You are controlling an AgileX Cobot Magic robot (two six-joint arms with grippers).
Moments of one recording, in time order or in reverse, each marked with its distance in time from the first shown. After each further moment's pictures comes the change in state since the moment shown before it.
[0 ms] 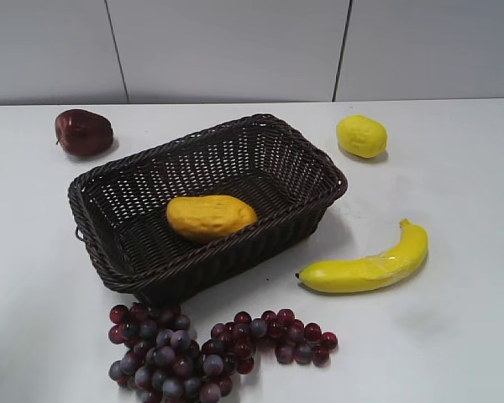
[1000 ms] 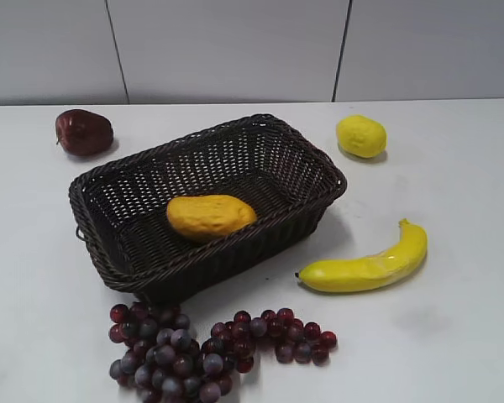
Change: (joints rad) left arm 0.000 -1.171 0.505 0.073 -0.151 -0.001; right arm 0.000 0.000 0.000 0.001 0.000 0.000
